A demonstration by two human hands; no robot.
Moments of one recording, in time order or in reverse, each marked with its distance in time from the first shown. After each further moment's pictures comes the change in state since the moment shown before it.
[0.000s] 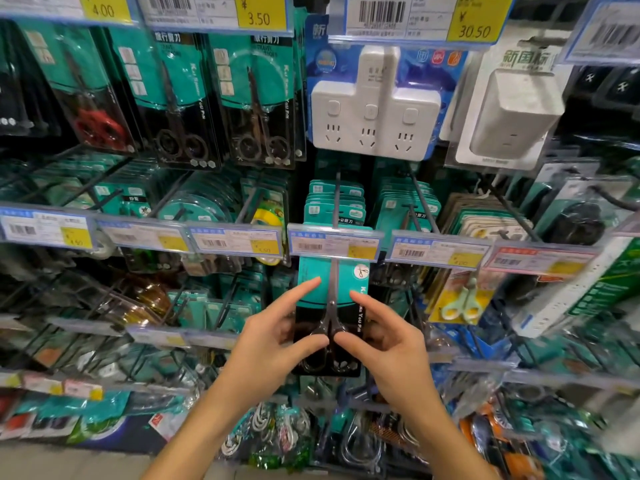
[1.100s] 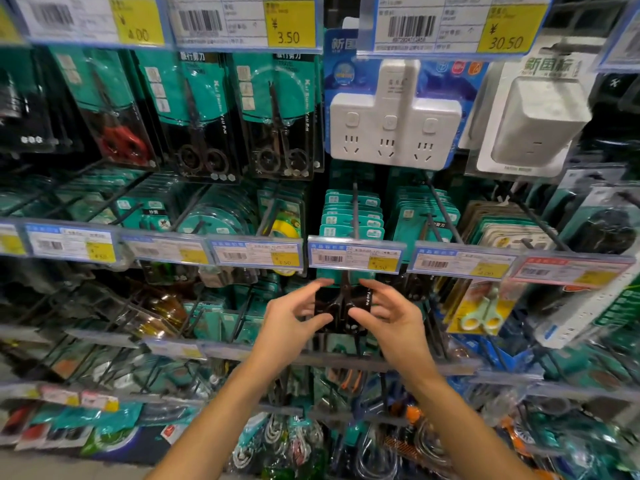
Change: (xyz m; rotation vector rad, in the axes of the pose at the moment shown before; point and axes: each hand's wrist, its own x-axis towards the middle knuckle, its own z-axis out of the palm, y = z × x) left_hand 0.055 -0.049 -0.010 0.123 0.147 -0.025; right_hand 0.058 0.037 0.012 0.070 0.028 0.051
